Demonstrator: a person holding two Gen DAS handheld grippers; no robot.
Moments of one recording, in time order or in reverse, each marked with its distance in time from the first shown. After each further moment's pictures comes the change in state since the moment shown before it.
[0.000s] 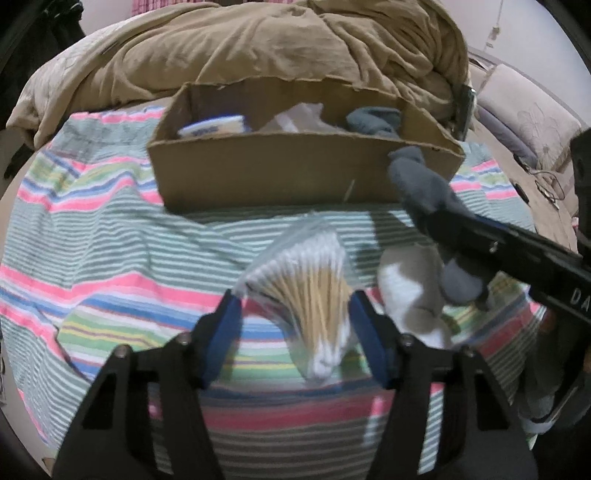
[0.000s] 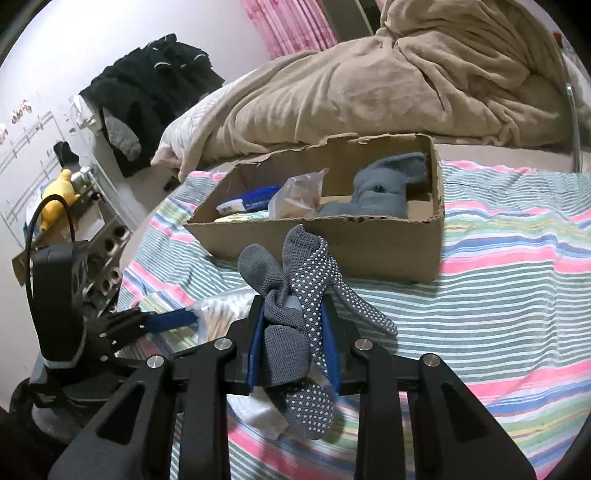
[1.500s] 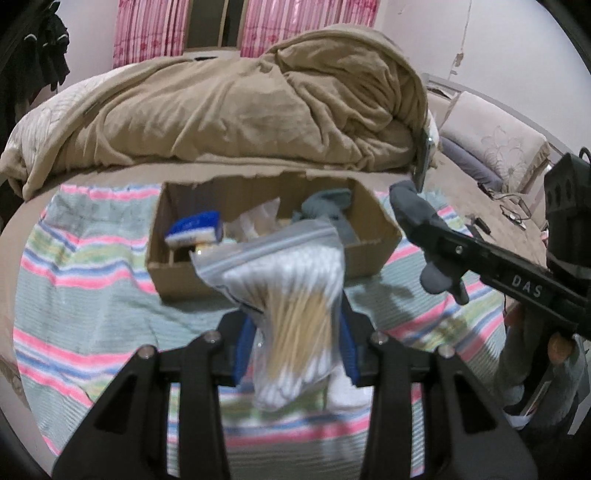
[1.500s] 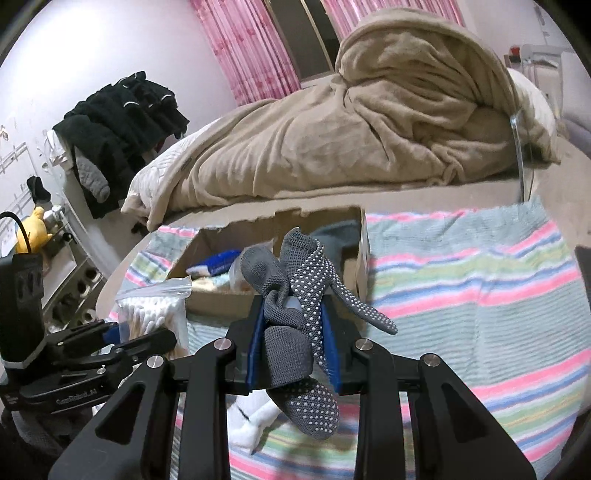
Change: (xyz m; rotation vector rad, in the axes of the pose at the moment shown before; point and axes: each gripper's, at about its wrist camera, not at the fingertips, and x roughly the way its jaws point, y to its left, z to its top) left arm -0.064 -0.010 0.049 0.049 -0.168 -0.108; right arm -0.055 -0.009 0.034 0.050 -0.168 -0.167
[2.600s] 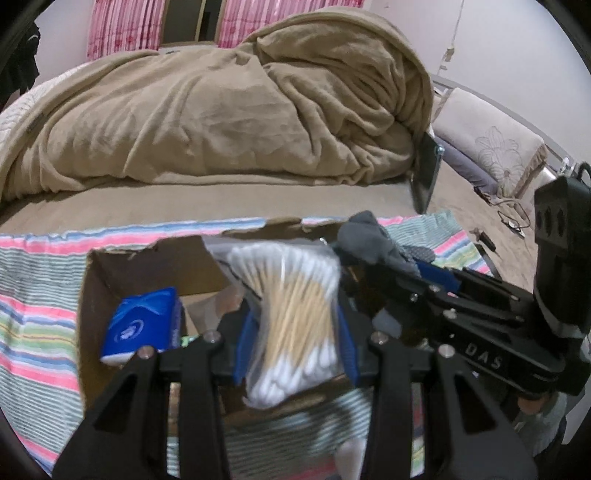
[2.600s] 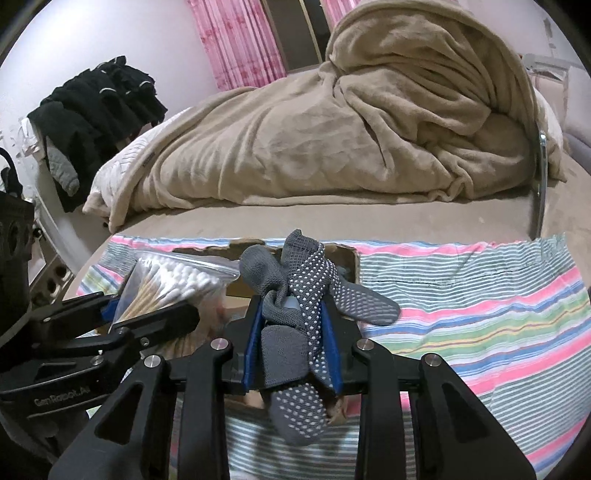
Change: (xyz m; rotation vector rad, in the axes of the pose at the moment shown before) left arm 0.109 0.004 0.072 0.014 0.036 -0.087; right arm 0.092 -0.025 0.038 -0.013 0.041 -0.095
